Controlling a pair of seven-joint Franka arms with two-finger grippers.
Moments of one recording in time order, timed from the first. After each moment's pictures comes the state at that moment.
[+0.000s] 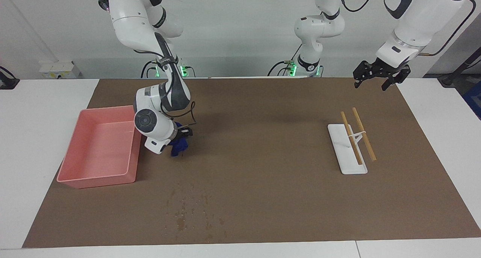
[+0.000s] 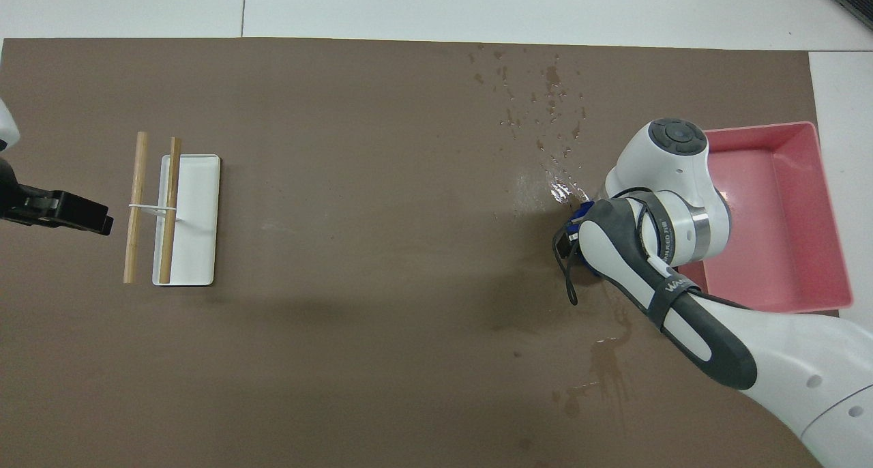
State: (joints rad) left arm 0.02 -0.03 -0.06 -1.62 -0.01 1.52 0.15; right arm -0.07 0.40 0.24 -1.94 0.10 1.92 -0.05
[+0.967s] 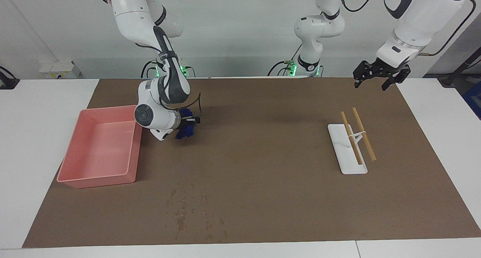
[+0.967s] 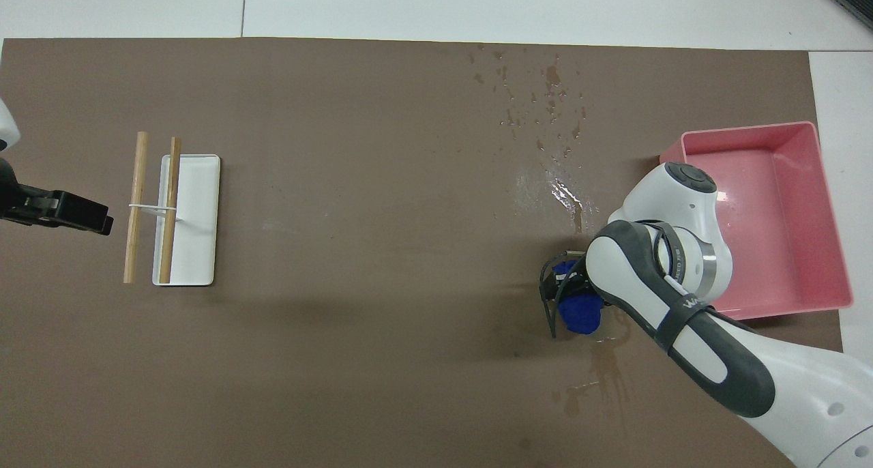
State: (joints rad) left arm 0.02 -0.03 -0.06 -1.62 -0.01 1.52 0.15; right arm -0.05 0.31 0.25 -2.10 0.29 1.93 0.05
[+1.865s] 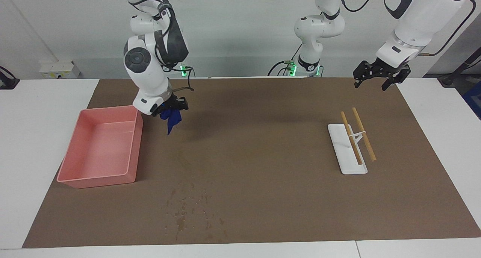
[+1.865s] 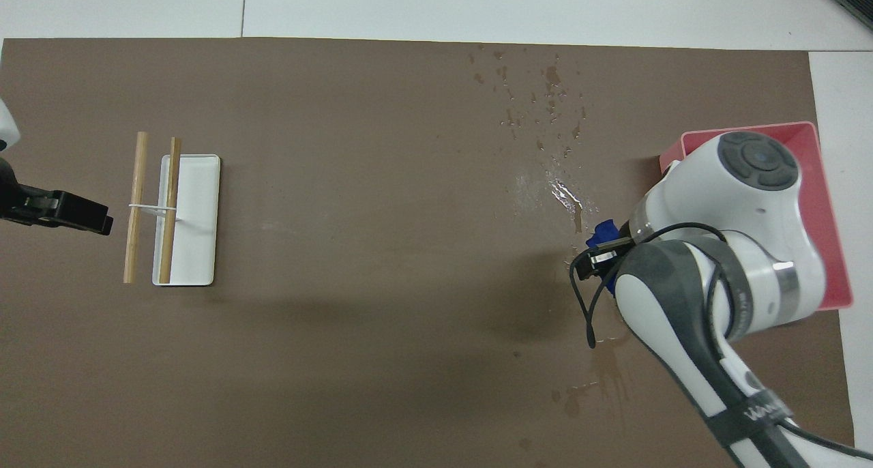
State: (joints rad) left arm 0.02 -0.03 -0.06 -1.62 -0.01 1.52 0.15; right arm -0.08 0.00 0.23 -1.96 0.05 1.78 -0.09
